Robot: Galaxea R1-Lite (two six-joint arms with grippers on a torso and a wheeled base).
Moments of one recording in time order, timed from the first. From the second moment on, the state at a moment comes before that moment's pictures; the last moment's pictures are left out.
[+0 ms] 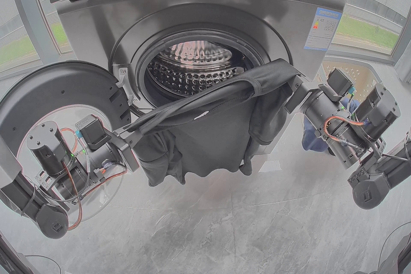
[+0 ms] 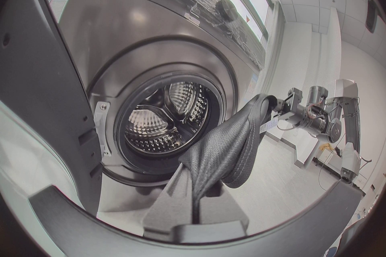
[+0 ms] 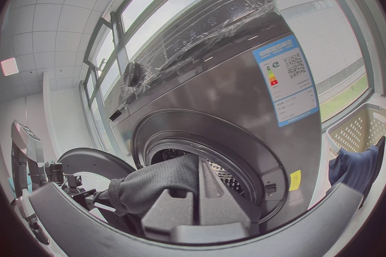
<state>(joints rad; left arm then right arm) -0.38 1.78 -0.38 -1.55 -0.28 -0.10 0.58 1.81 -0.70 -1.55 -0.05 0.17</state>
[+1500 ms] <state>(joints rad) -0.45 1.76 -0.51 -1.55 -0.24 -0.12 0.58 1.79 -0.57 -1.54 -0.01 0.16</state>
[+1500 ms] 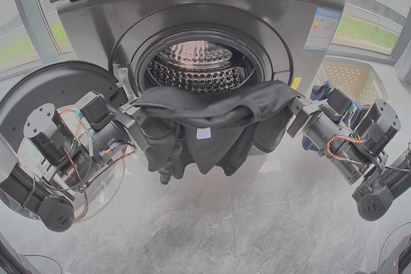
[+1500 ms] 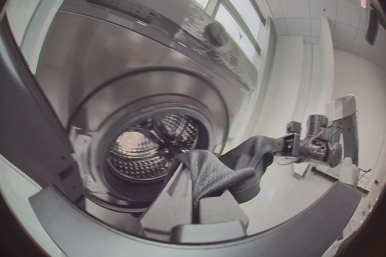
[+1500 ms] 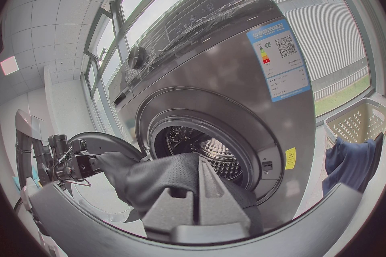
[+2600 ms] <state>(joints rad) -0.59 1.85 -0.65 -1.55 -0.20 -0.13 0.79 2.19 -0.34 -1.55 -0.02 0.17</state>
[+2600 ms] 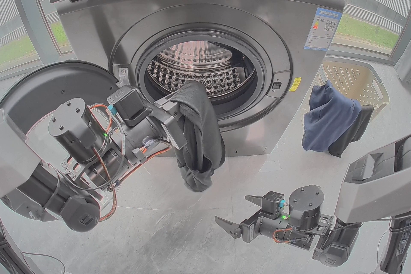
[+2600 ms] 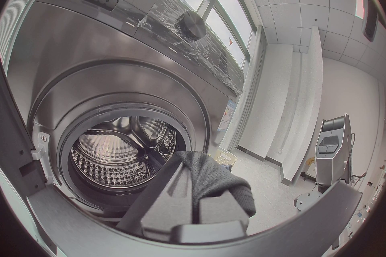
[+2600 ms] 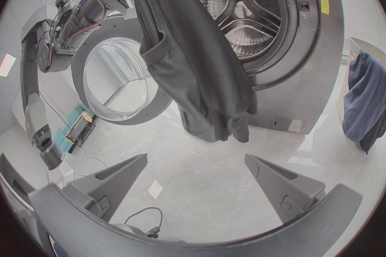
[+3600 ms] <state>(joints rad) -0.60 1.79 -0.64 -1.55 -0.21 -0.13 0.68 2.33 -0.86 -1.52 -0.02 0.12</state>
